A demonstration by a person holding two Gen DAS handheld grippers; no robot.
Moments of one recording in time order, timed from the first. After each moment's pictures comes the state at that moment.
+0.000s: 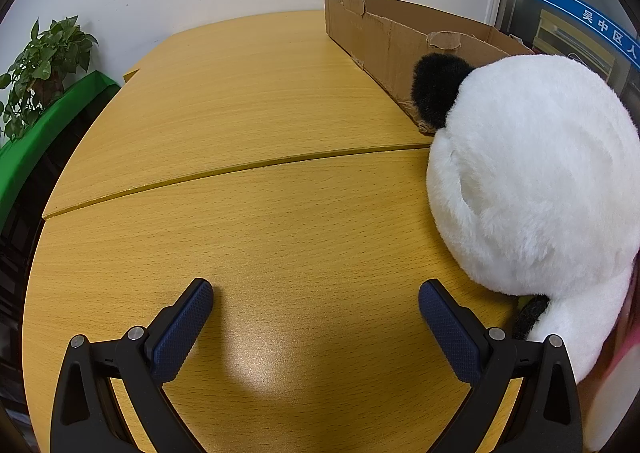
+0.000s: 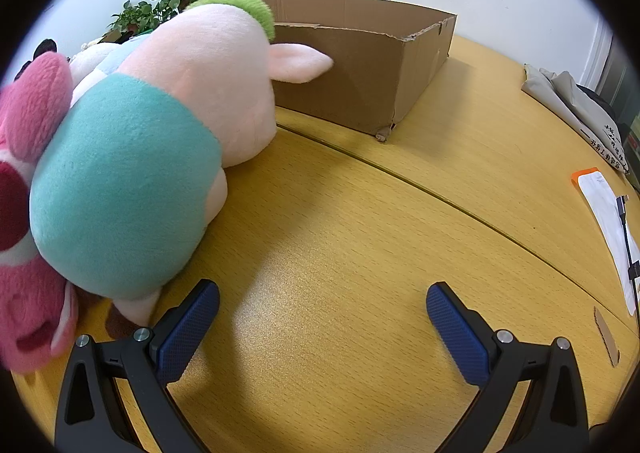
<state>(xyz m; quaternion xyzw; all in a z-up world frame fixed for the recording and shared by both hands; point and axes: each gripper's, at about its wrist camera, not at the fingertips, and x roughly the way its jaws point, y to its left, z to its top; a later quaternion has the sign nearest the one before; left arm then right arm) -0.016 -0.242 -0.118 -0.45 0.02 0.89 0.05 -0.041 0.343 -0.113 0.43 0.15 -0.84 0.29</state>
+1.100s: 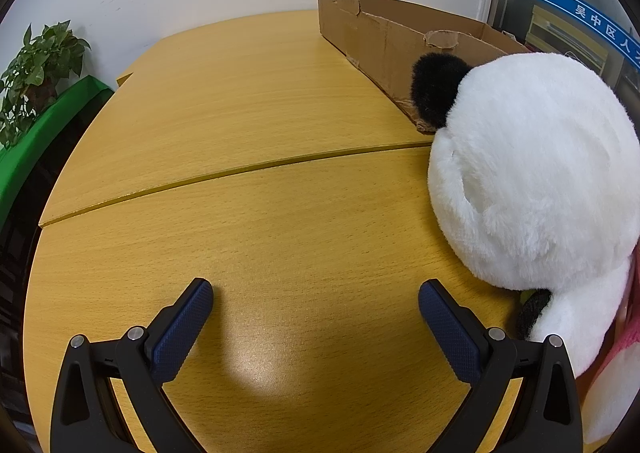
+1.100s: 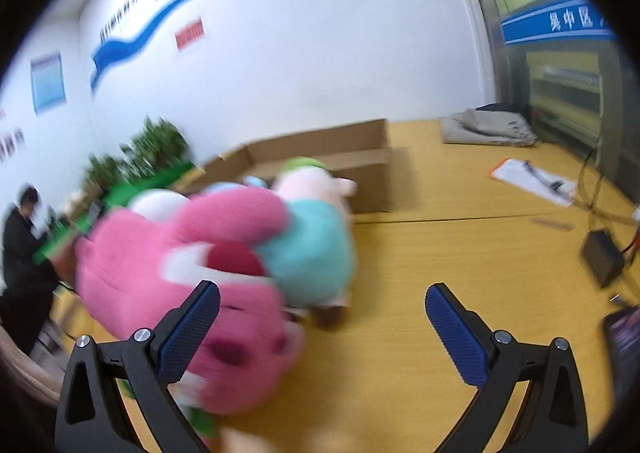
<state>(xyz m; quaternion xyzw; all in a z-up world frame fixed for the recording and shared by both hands) -0.015 -0.248 -0.121 -0.45 0.02 0.89 0.06 0.154 0.335 -0.025 0.25 -0.08 -0.94 0.22</state>
